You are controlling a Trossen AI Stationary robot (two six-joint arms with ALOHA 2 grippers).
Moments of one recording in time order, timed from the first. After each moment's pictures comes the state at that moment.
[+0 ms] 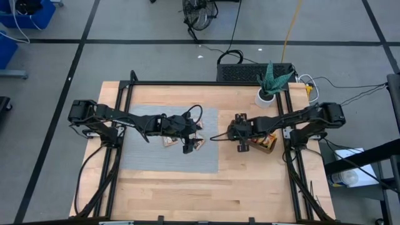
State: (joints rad) left arm -0.01 1.55 0.89 0.13 -0.08 0.00; right arm 0.02 1.50 0.83 -0.59 0.29 -0.12
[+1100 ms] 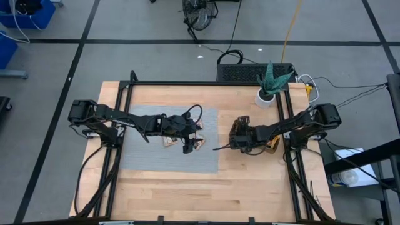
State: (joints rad) left arm -0.01 1.55 0.89 0.13 -0.08 -0.01; right arm 0.12 1.57 0.74 -0.55 0.58 -0.10
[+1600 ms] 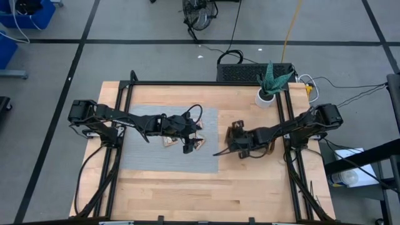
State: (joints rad) left arm -0.01 1.55 0.89 0.13 -0.08 -0.03; right arm 0.16 1.56 0.75 -0.46 0.45 -0.19
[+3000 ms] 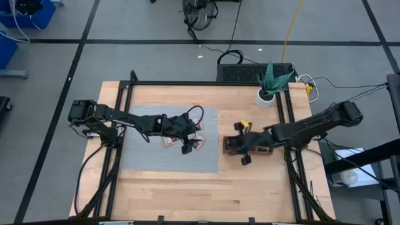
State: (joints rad) left arm -0.01 1.55 0.89 0.06 -0.08 -0.07; right arm 0.24 1.25 0.73 -0.25 0.23 -0.21
